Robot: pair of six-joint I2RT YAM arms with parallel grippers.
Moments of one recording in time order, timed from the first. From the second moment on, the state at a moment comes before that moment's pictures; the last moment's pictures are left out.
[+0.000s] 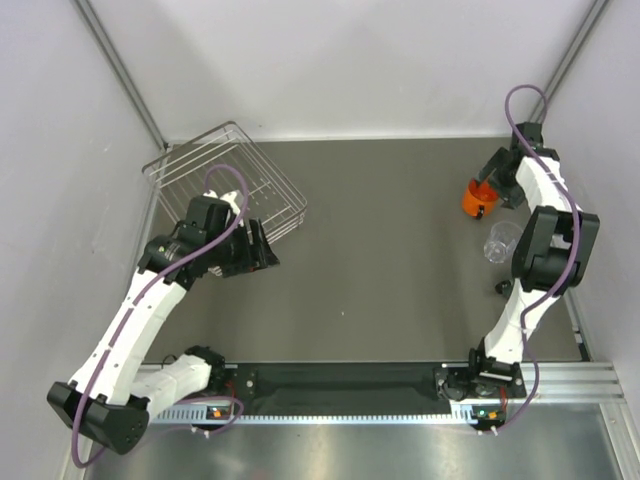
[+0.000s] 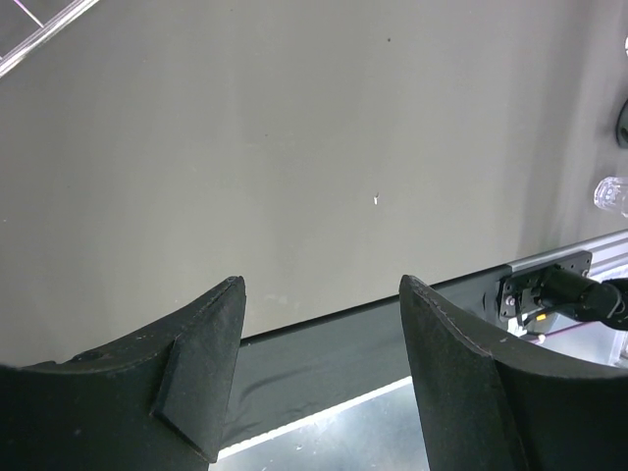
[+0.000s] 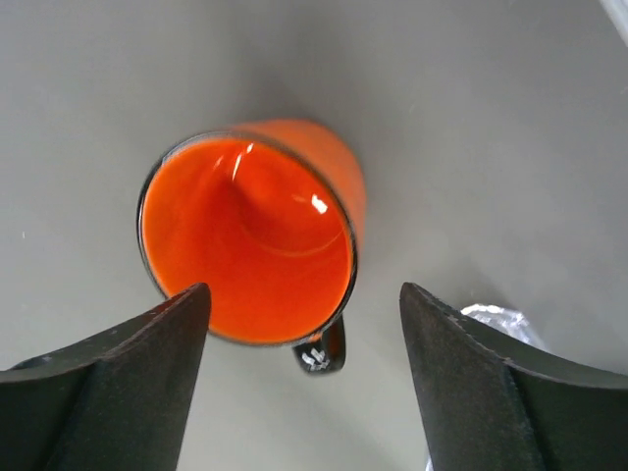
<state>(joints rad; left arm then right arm) -0.38 1.00 1.13 -0.99 0.19 -0.56 -0.20 1.94 1.64 -0.73 0.09 0.53</state>
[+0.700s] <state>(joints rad) -0.38 1.05 1.13 -0.98 0.25 -0.57 -0.24 2.09 1.75 -0.72 0.05 0.46</state>
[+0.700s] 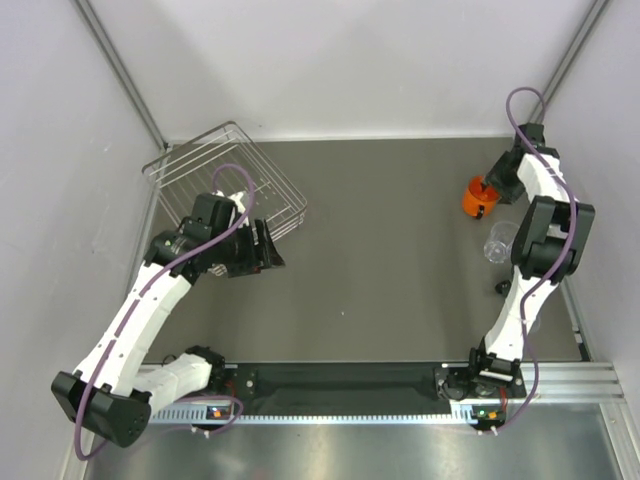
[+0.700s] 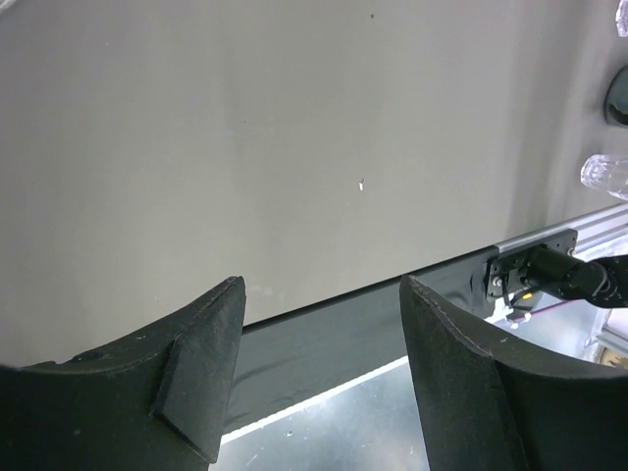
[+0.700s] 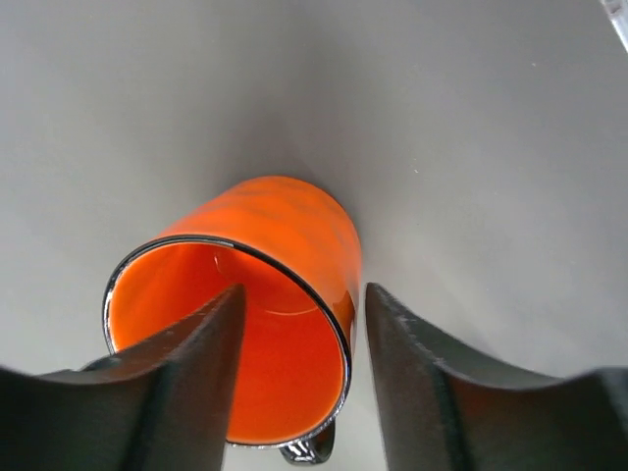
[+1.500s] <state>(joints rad) -0.38 1.08 1.12 -0.85 0.42 -0.67 -0.18 2.01 1.67 -0.69 -0.17 0.66</state>
